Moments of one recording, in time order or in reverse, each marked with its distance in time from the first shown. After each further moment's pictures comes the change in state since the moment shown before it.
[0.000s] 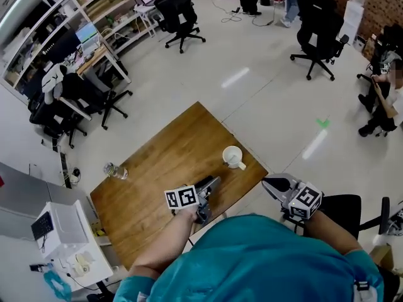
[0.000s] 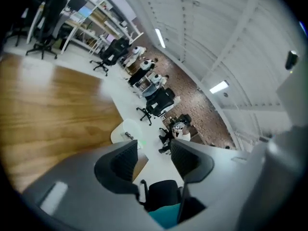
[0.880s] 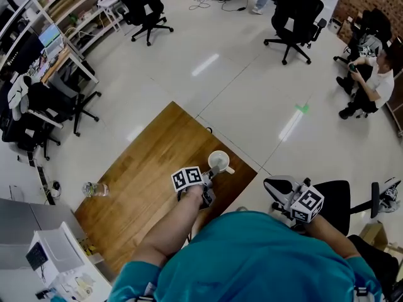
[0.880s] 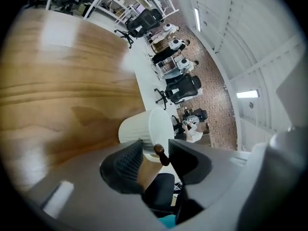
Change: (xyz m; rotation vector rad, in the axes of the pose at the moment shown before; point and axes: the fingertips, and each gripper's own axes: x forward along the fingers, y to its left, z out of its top) left arm 0.118 0.152 0.017 -0.336 0.235 0.142; right arm 0.058 -0.069 -0.008 0.071 0.082 -0.184
